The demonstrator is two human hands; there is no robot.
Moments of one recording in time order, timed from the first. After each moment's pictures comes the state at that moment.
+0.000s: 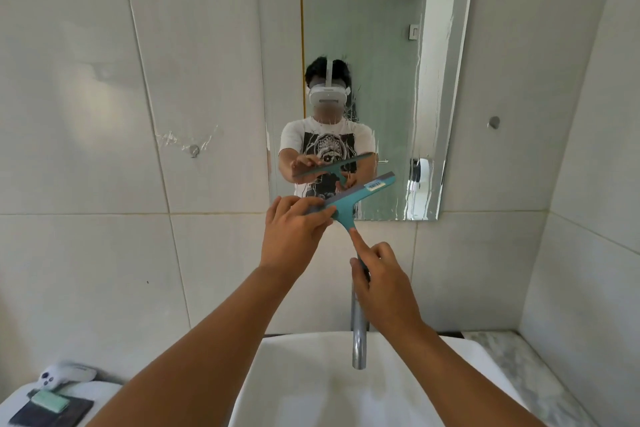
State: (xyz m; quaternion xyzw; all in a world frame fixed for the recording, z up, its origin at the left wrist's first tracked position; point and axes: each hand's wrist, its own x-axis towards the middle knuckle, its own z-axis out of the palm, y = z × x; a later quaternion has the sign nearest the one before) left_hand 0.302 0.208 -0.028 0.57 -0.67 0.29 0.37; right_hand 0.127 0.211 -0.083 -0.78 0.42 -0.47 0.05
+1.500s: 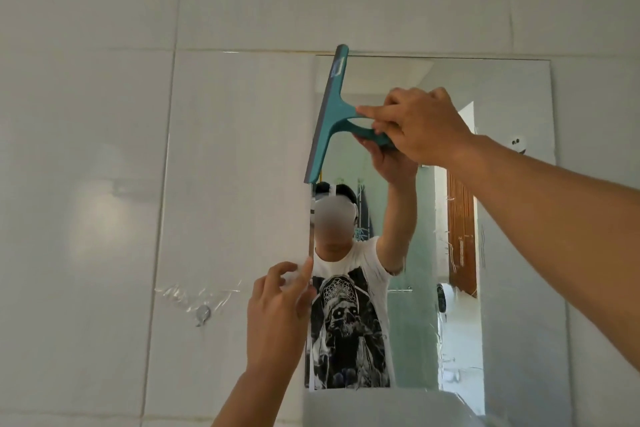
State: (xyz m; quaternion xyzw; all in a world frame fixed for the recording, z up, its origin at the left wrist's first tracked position) left_hand 0.440 0.074 0.077 0.54 -0.57 0.31 0.54; right_hand 0.214 0.051 0.347 -0.76 0.29 -0.40 -0.43
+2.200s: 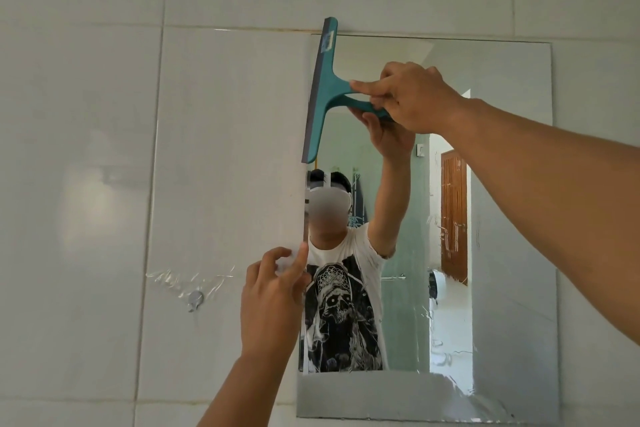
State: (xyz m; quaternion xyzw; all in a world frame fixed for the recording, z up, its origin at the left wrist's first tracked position) left_hand 0.444 0.071 0.076 0.56 -0.56 0.33 0.52; right_hand 0.227 0.050 0.366 -0.79 0.31 -0.36 -0.38
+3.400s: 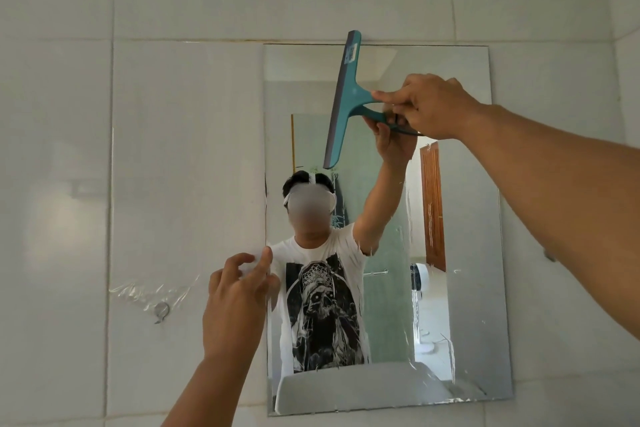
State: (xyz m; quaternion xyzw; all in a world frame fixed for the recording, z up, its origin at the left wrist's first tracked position) left_hand 0.432 0.081 0.083 0.61 -0.56 0.28 0.48; right_hand 0.123 0.033 0.359 -0.78 0.37 -0.38 -0.34
